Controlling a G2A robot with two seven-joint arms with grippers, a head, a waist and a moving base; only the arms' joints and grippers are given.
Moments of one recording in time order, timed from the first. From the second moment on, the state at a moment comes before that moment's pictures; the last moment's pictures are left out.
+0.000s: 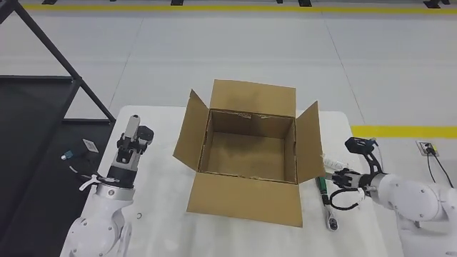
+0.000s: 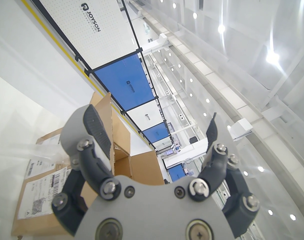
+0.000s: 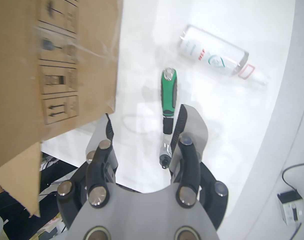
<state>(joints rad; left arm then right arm) 1.29 -1.30 -1.58 -1.93 0.00 -0.13 -0.11 -1.09 -1.12 1.65 -1.79 -0.73 0.06 1.25</state>
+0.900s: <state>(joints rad) 1.33 -1.30 -1.71 -1.94 -0.03 -0.14 -0.08 -1.17 -1.13 1.73 -1.86 -0.34 -0.13 0.93</state>
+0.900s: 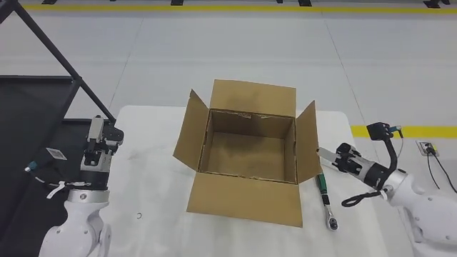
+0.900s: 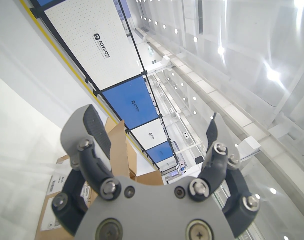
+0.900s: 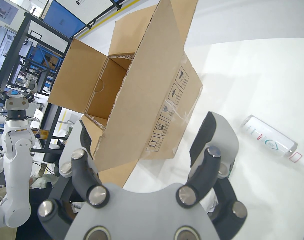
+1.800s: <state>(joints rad) 1.37 -1.30 -1.70 -1.96 -0.02 -0.13 -0.07 -1.06 -1.15 1.68 -1.52 0.13 0.11 0.71</state>
